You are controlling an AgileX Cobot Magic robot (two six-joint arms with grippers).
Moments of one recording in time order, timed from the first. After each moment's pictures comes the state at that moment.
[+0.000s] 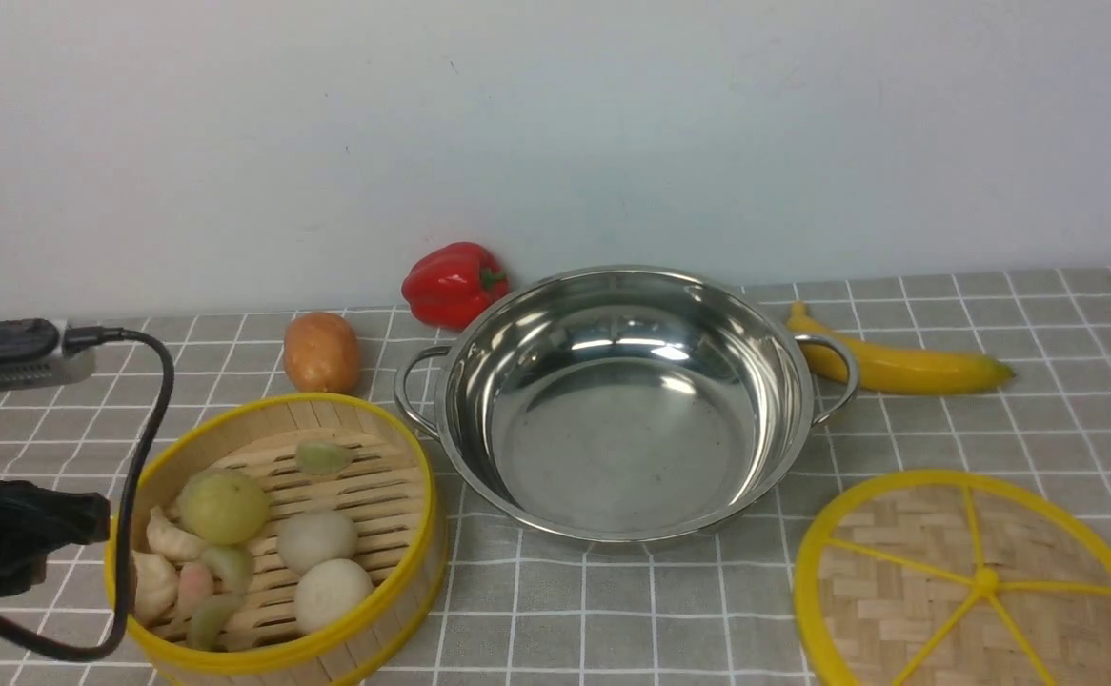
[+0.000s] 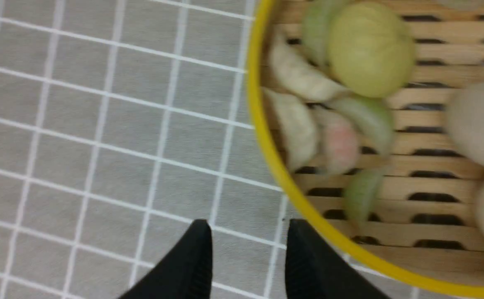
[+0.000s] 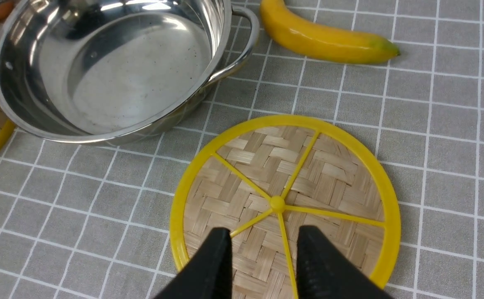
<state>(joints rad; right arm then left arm) 0.09 0.74 -0.82 0.23 1.03 -0.01 0.07 1.22 -0.79 0.22 0.84 -0.26</state>
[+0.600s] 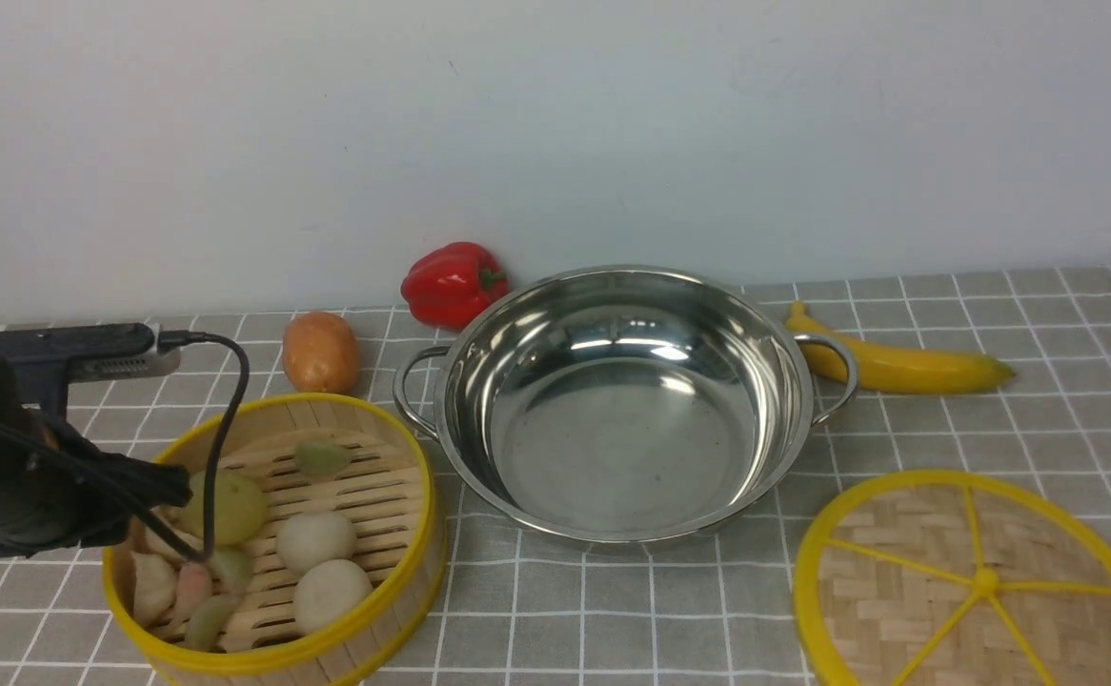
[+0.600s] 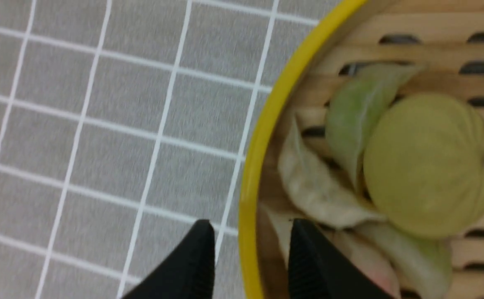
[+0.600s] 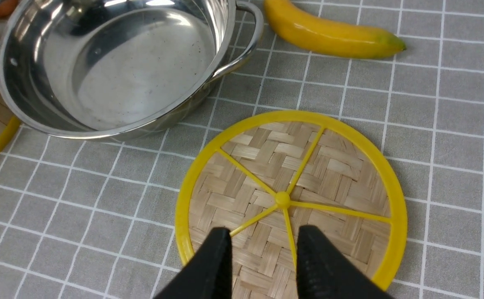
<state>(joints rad) 0.09 0.74 -0.82 0.25 1.04 -0.02 0.08 1.57 -0.86 0.29 0.55 -0.32</state>
